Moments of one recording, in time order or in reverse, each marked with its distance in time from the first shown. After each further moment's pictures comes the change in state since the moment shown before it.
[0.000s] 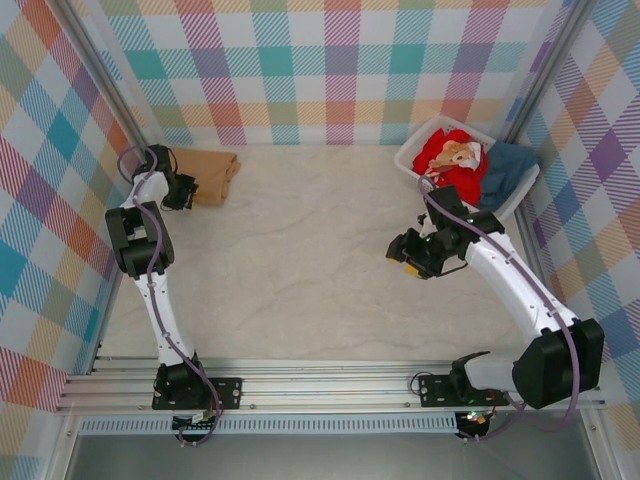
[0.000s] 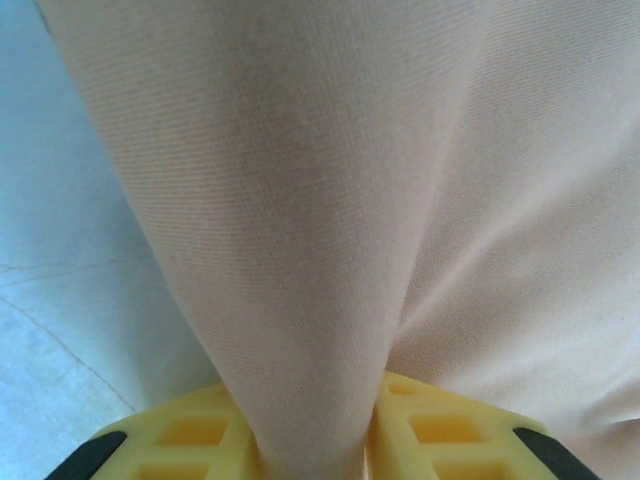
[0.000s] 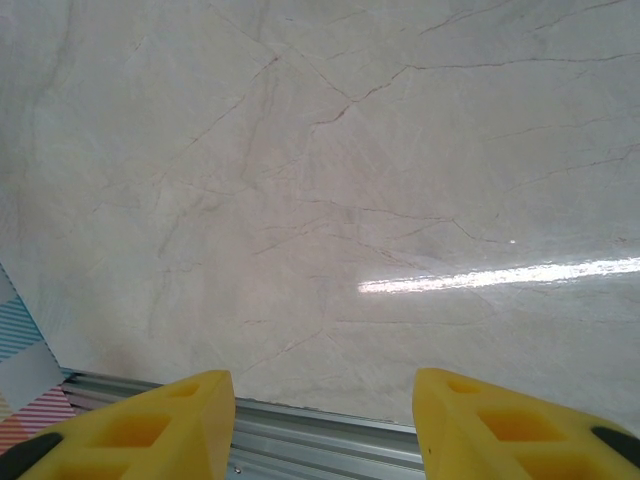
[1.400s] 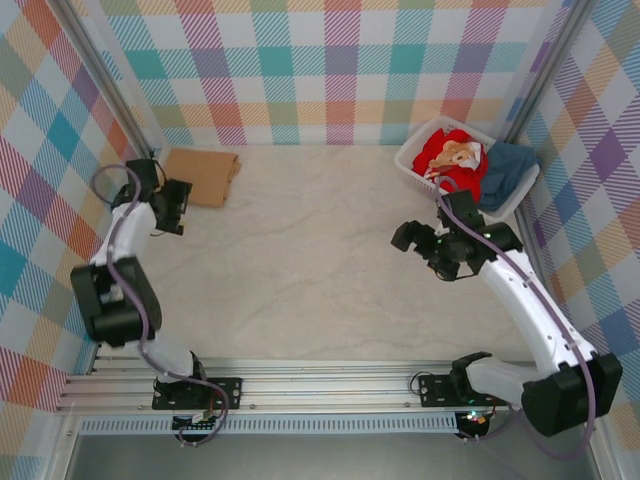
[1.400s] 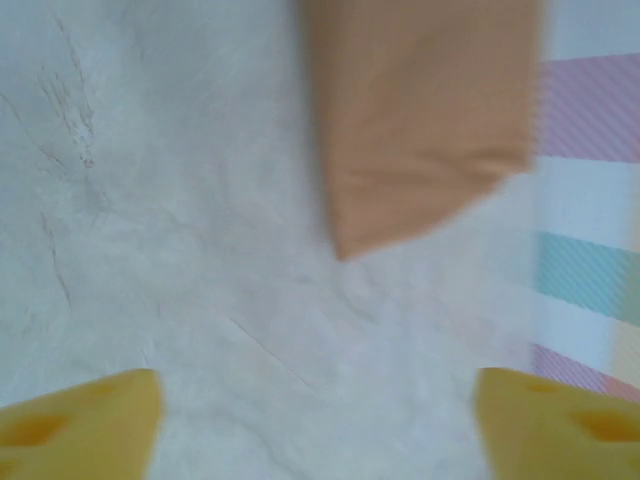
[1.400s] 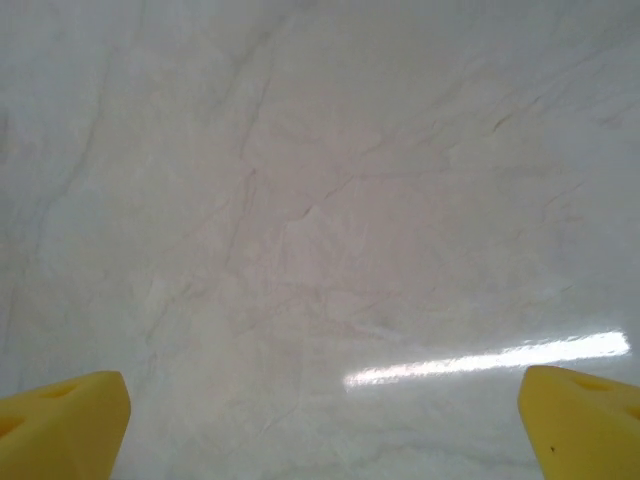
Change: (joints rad) left arm -0.018 -0.819 -0.701 0.106 -0.031 -0.097; right arm -0.005 -0.166 -0.021 0.040 0.255 0.048
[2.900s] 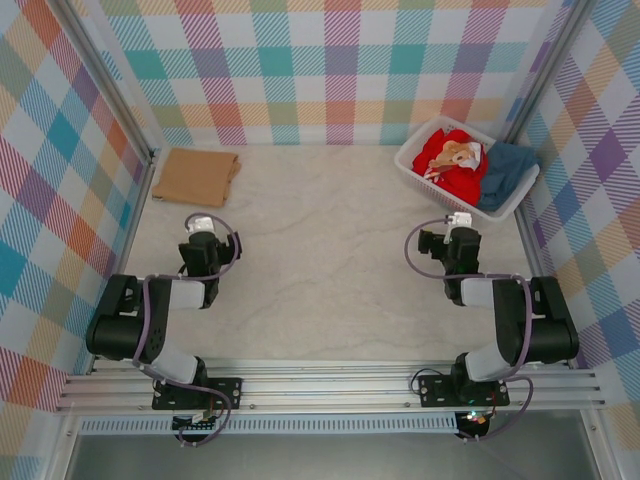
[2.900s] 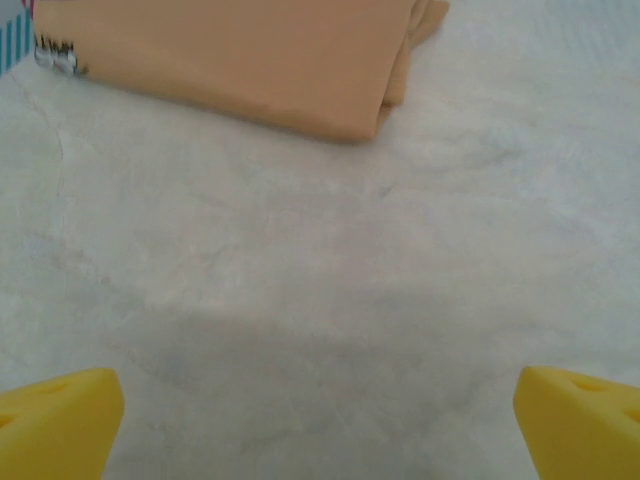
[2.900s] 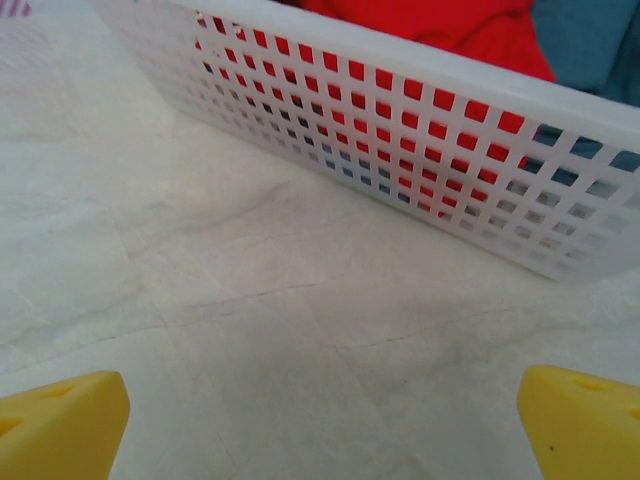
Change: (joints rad) left arm -0.319 -0.026 -0.861 1.199 -0.454 0.966; right arm -0.250 0.389 -0.722 1.702 0.277 -0.713
